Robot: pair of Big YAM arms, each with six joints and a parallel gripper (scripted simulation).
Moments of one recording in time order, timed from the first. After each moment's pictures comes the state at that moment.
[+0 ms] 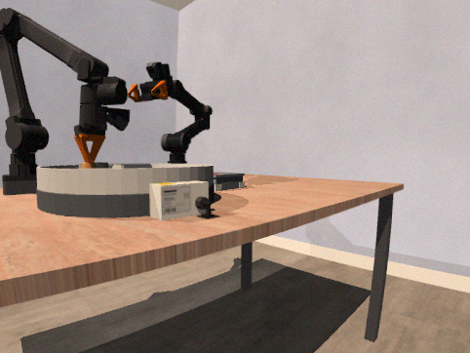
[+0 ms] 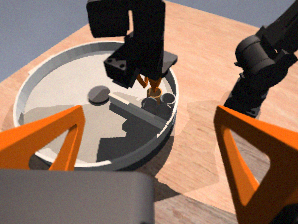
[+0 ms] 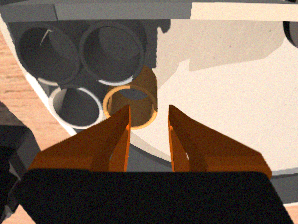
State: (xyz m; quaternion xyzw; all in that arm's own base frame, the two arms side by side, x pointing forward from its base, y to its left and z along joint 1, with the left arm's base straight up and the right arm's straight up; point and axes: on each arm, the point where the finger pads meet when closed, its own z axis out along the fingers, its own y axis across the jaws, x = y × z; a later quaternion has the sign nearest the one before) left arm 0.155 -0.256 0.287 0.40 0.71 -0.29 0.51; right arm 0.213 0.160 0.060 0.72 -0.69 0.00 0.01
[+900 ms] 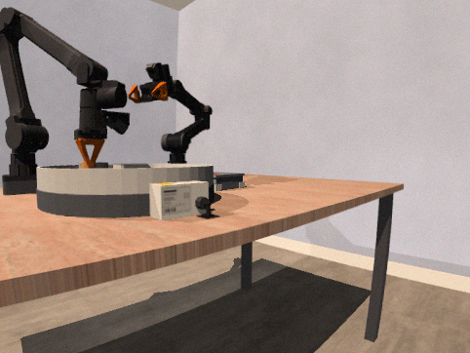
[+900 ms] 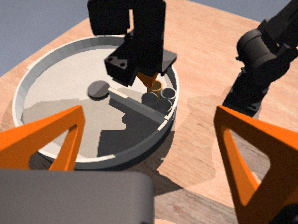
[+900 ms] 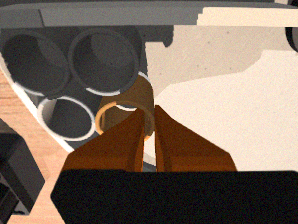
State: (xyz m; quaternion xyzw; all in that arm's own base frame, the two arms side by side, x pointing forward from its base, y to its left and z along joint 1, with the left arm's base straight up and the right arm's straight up) left arm 0.154 -0.254 0.282 0.40 0.71 -0.28 0.50; right arm 0.216 0.161 0.049 0.72 -0.69 0.00 0.00
